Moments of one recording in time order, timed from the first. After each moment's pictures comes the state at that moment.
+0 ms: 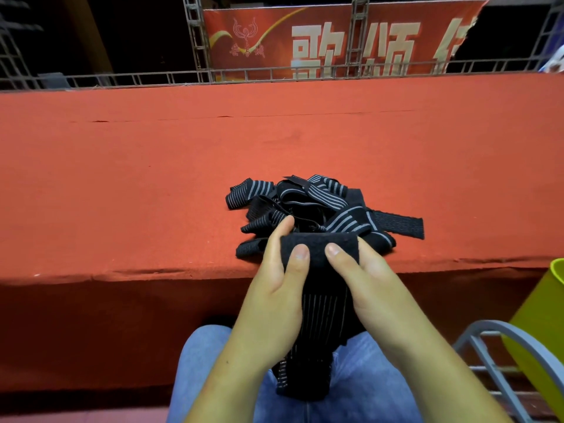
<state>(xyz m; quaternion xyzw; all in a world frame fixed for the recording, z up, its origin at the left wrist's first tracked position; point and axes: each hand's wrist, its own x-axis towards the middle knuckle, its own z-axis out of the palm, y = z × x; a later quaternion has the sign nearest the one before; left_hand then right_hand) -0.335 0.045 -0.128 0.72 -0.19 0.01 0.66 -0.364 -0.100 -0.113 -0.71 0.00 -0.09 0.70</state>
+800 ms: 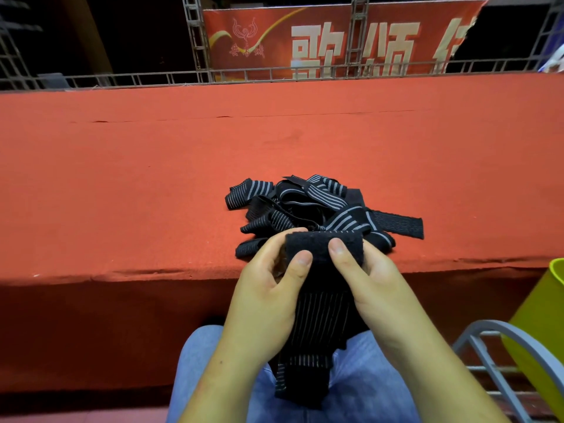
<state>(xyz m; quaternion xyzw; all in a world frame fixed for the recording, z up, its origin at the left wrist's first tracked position) -0.333 0.051 -0.122 0.71 -0.22 0.07 0.67 -0.364 -0.102 -0.117 -0.69 0.01 -0.12 0.72</state>
